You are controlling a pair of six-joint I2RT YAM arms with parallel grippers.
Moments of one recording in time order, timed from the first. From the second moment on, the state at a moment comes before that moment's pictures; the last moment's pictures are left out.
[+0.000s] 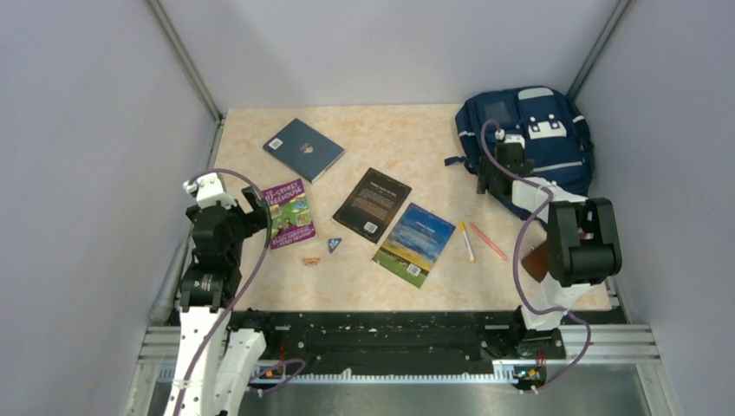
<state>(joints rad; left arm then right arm) -0.02 0.56 0.74 -0.49 -0.22 -0.26 0.08 1.69 0.98 -0.08 0.29 0.11</state>
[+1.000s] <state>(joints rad) -0.02 0.63 0.74 -0.53 -0.20 -0.25 0.17 1.82 1.11 -0.20 0.52 -0.05</state>
